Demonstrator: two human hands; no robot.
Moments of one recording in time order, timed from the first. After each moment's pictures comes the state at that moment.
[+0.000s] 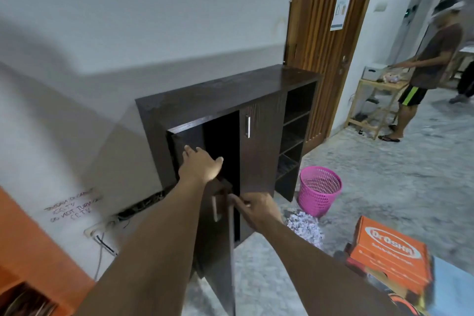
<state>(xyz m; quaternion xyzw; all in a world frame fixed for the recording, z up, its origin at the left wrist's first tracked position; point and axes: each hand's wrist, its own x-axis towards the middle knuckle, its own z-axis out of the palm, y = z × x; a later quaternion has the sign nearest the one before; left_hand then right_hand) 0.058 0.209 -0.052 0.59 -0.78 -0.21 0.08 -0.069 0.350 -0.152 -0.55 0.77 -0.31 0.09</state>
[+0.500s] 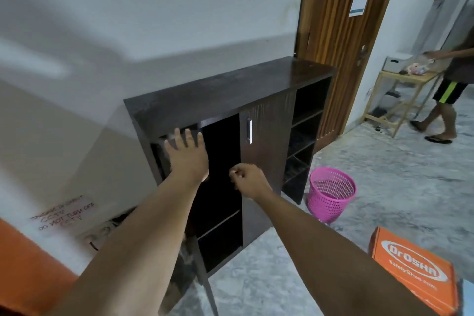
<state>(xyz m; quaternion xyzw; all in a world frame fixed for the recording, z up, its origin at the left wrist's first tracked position) 0.000 0.131 -0.048 0.57 -0.81 0.07 -0.05 -0.159 0.198 -0.143 -0.54 0.72 -0.35 0.25</state>
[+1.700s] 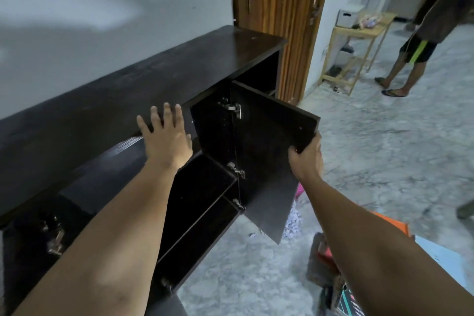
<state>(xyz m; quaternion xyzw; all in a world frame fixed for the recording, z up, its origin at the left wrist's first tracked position) -0.228 0.006 -0.076 0.49 -0.86 0.13 0.04 -0.477 0.210 -0.166 -0.18 0.87 -0.45 0.07</state>
